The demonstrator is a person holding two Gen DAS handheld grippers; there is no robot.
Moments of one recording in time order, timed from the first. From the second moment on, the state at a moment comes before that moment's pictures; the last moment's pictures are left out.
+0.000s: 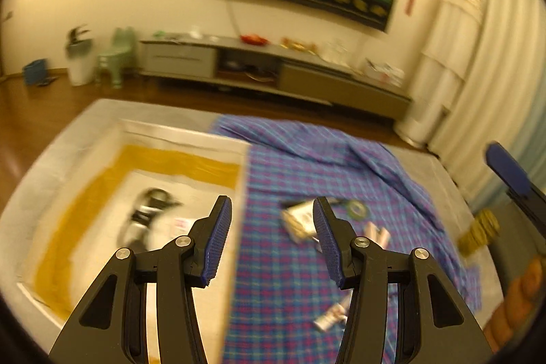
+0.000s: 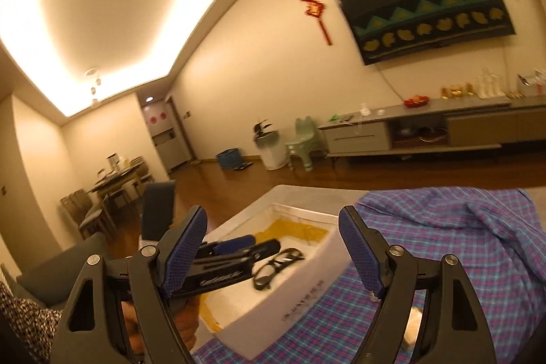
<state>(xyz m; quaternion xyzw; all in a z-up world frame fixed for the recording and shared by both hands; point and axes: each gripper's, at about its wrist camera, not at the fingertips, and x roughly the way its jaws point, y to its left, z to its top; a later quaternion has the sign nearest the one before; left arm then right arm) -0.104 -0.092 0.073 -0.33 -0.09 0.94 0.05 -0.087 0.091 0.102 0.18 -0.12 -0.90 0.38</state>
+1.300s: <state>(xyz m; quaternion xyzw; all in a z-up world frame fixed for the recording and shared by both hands) -0.125 0.019 -0.088 -0.48 0.08 0.85 0.20 -0.196 0.094 -0.100 0.45 0.10 -0.85 0.27</state>
